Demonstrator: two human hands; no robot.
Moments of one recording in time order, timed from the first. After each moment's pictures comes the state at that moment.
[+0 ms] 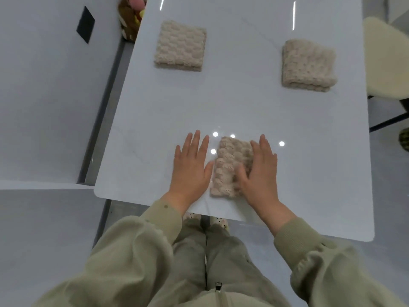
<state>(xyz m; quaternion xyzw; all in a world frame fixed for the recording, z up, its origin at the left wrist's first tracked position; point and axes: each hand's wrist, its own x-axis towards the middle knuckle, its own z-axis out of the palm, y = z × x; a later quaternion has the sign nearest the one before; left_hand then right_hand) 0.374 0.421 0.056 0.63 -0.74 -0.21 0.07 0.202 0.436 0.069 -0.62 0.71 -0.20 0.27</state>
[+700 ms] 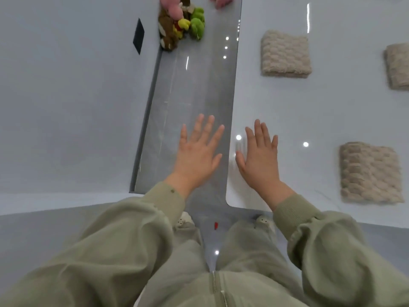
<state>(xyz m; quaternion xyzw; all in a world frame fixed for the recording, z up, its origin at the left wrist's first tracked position) 0.694 0.365 0.078 0.55 -0.83 -0.05 -0.04 0.522 0.381 0.063 -0.71 0.69 -0.04 0.13</state>
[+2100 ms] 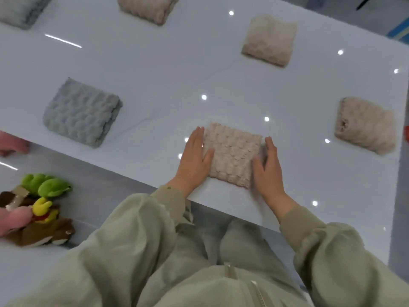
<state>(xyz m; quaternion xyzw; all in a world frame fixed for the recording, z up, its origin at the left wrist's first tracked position) 0.501 -0.102 0.048 0.09 -0.88 -0.45 -0.10 0.491 0.089 0.056 0.08 0.88 -0.44 0.13</state>
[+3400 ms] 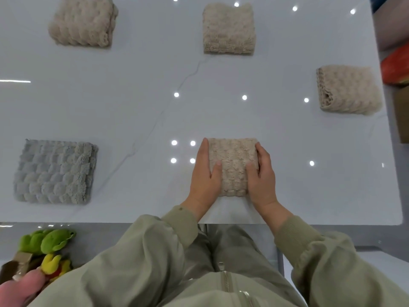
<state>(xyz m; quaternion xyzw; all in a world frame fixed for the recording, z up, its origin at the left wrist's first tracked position) 0.480 -0.086 0.048 0.05 -0.79 -0.59 -0.16 0.501 0.047 0.055 0.22 0.81 -0.55 0.02</state>
